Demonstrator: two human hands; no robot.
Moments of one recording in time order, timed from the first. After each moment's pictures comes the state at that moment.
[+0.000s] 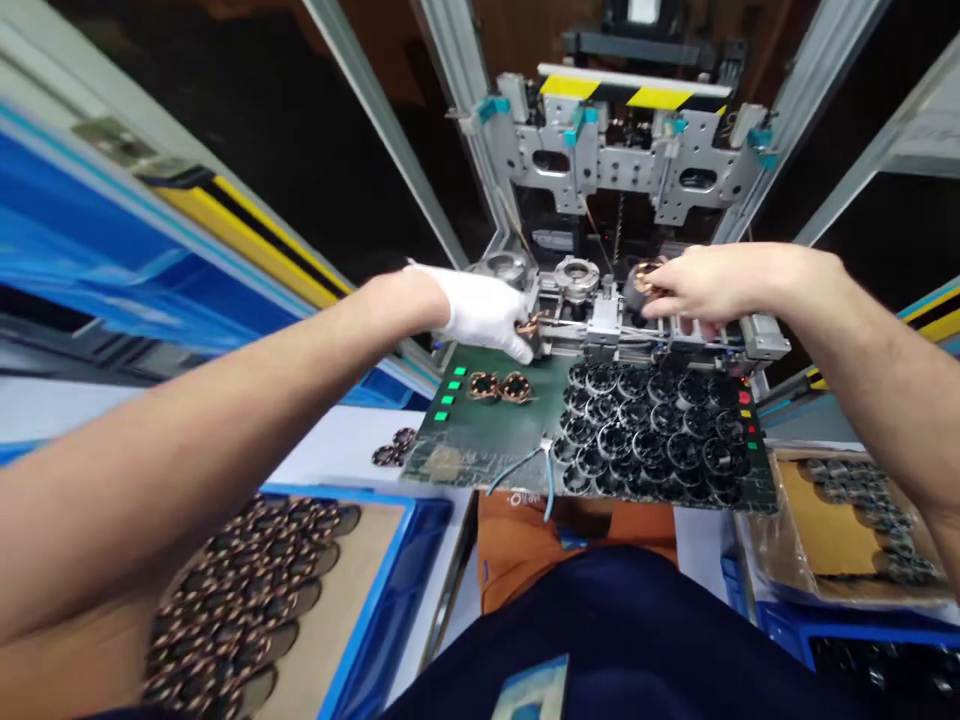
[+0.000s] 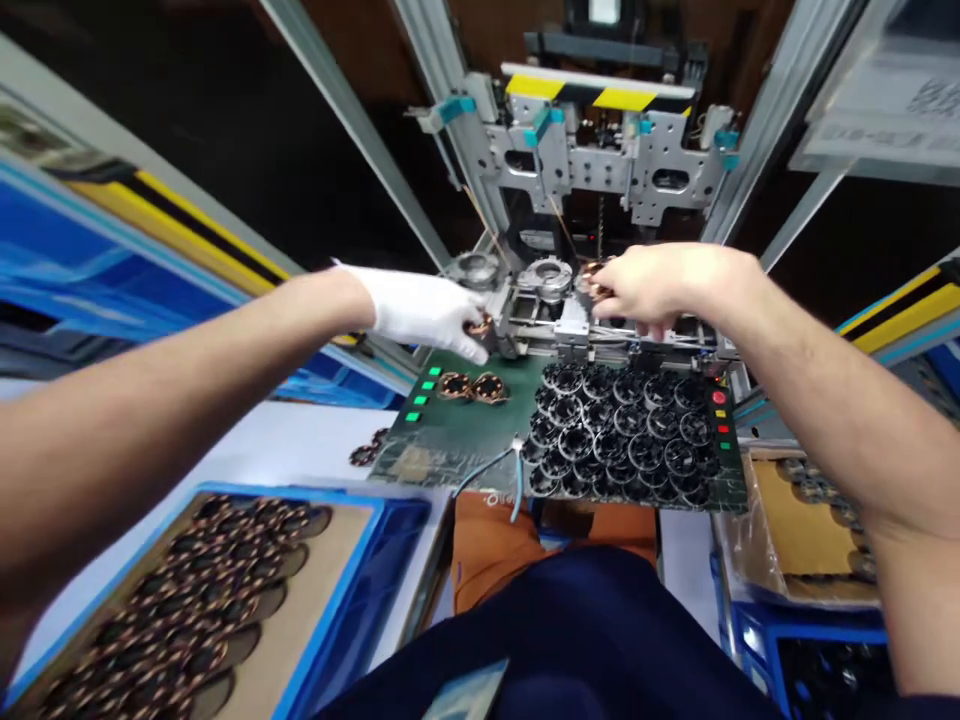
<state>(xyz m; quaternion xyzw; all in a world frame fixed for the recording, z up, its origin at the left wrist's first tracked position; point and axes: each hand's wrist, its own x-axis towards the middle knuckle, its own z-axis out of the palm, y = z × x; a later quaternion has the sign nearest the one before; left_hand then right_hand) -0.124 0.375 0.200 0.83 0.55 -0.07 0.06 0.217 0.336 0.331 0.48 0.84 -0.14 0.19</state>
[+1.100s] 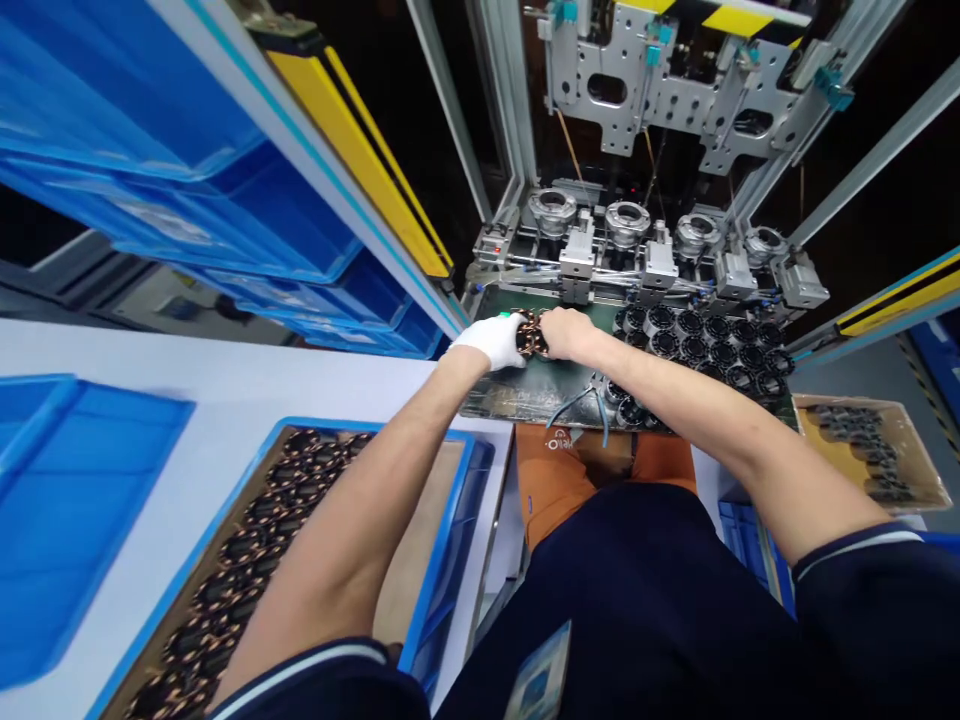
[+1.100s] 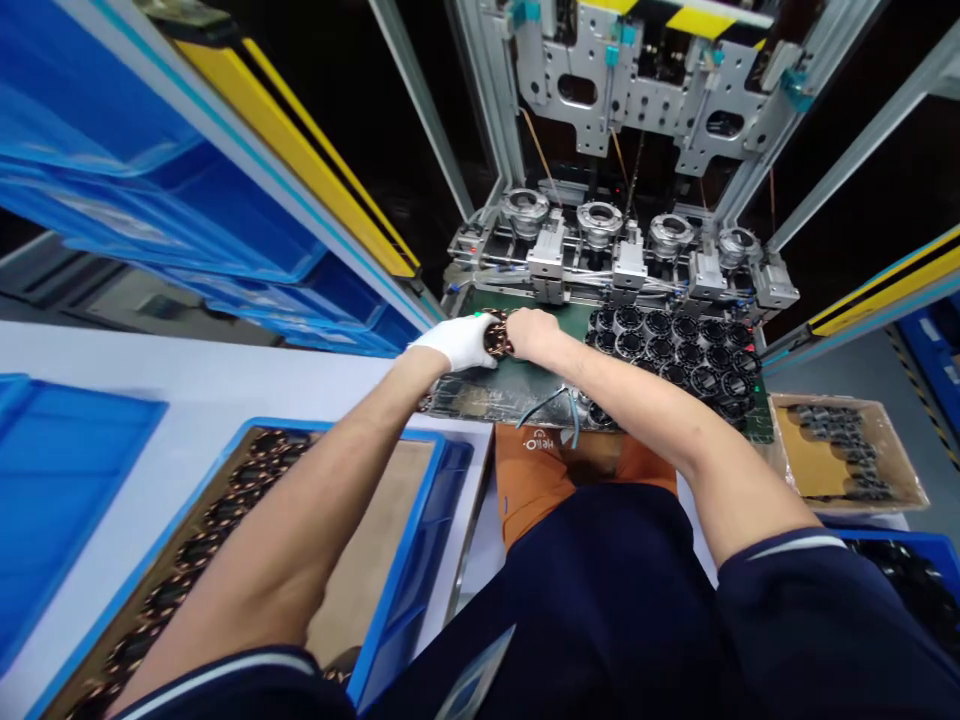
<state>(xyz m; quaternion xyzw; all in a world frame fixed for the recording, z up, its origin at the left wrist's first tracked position) -0.176 0.218 0.108 0.72 0.67 0.05 0.18 -0.020 0.241 0.153 0.48 0.86 -0.17 0.09</state>
